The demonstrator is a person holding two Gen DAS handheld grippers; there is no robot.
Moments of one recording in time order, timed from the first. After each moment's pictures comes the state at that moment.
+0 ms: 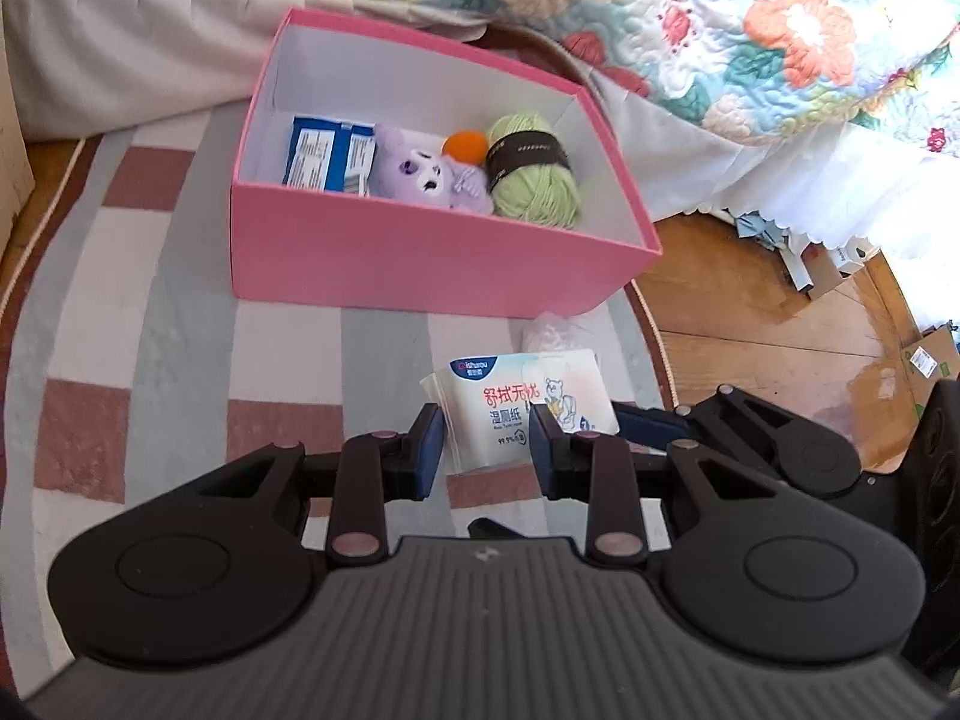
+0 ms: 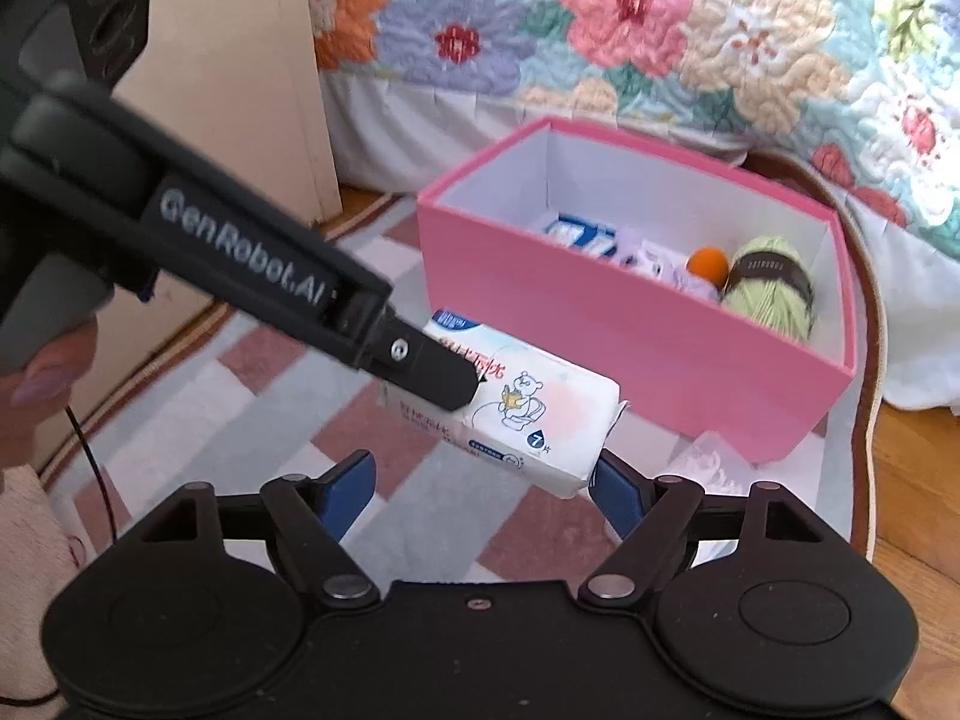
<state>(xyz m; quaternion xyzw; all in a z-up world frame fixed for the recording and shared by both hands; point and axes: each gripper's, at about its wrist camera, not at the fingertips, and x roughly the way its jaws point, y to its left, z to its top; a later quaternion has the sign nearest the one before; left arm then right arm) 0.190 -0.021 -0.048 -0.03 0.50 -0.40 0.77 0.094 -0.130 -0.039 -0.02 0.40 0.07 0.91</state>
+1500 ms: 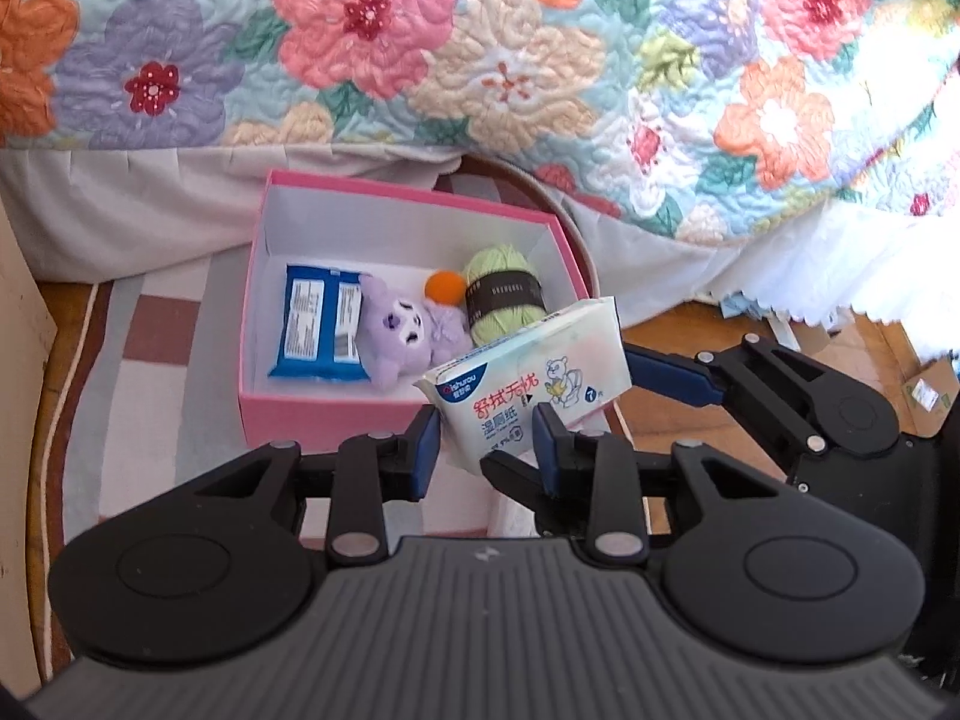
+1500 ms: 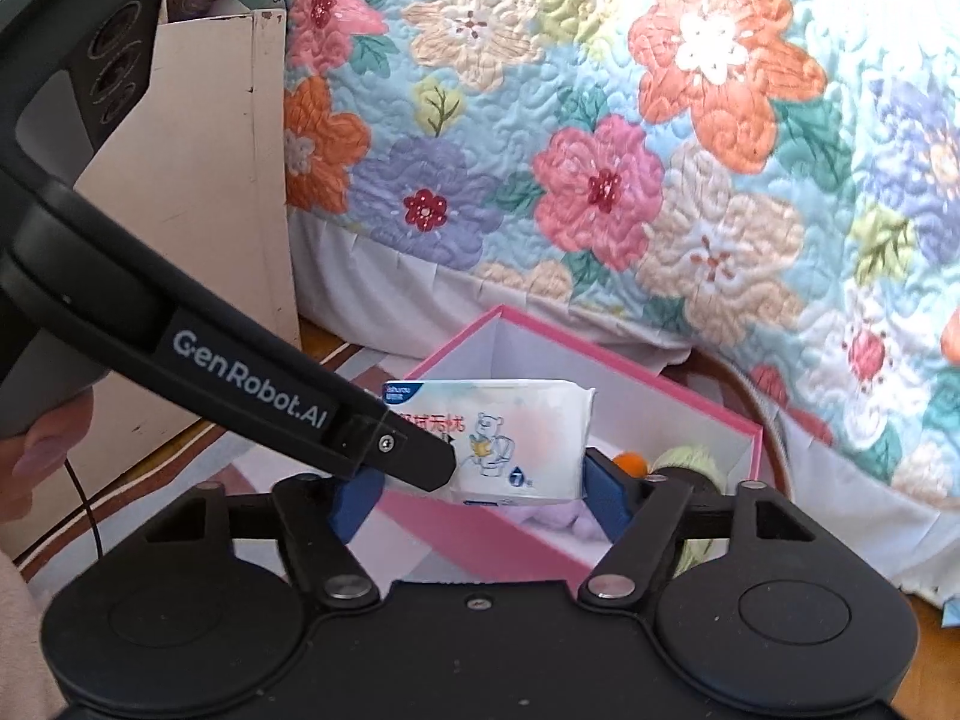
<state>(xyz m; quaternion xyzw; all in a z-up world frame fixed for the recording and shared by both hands) 0.232 -0.040 0.032 -0.04 0.46 -0.39 0.79 0.147 -0.136 0.060 -0.08 0.33 0.05 0.94</state>
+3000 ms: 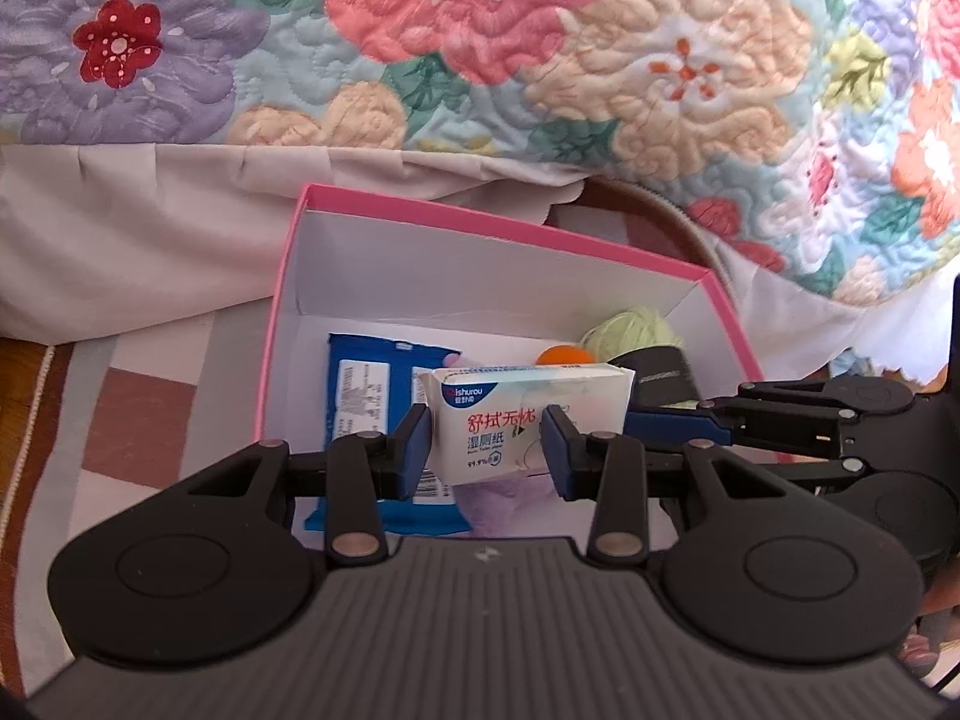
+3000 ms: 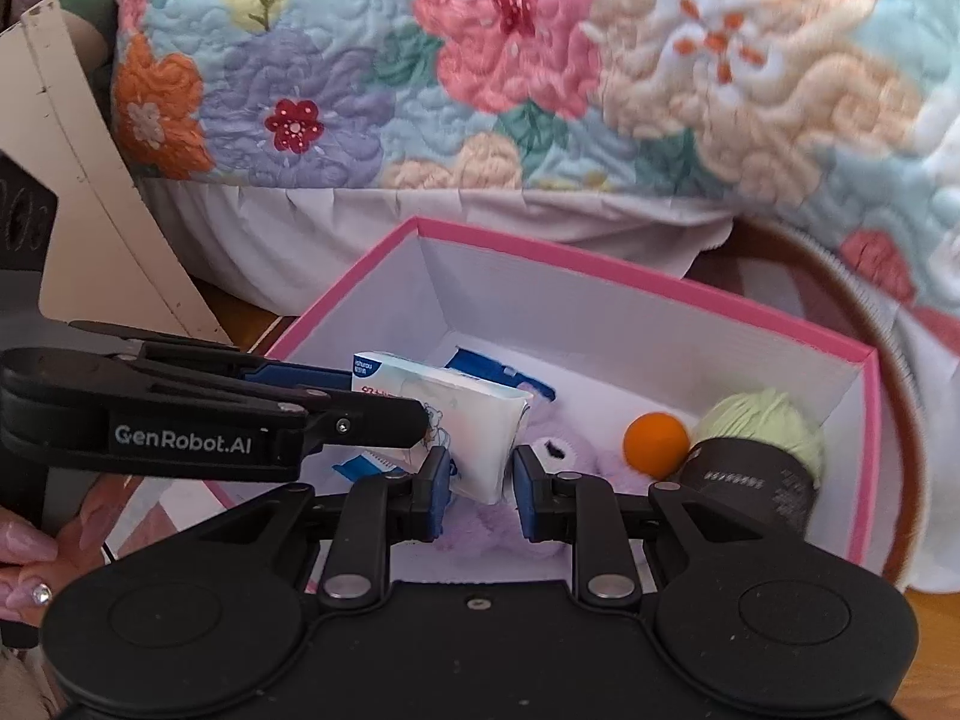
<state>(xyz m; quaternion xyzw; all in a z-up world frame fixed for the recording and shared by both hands) 0.339 -0.095 -0.068 -0.03 0.44 -0.36 0.83 0.280 -0.220 -0.040 0.05 0.42 0.09 0.90</state>
